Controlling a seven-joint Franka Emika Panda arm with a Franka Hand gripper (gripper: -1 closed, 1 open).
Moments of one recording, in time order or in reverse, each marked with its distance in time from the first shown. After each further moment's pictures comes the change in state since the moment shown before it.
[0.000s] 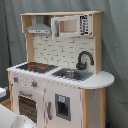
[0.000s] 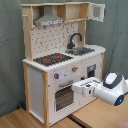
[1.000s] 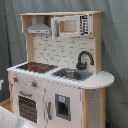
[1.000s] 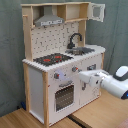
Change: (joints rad) arm 0.228 0.000 -0.172 -0.027 0.073 -0.160 -0.031
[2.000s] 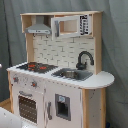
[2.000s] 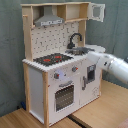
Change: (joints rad) arm 0.243 -0.006 -0.246 0.008 -0.004 -0.187 -0.088
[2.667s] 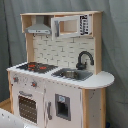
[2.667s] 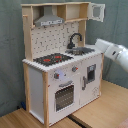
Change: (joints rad) arm 0.136 -0.018 -0.106 0.026 -0.026 -0.161 -0.046
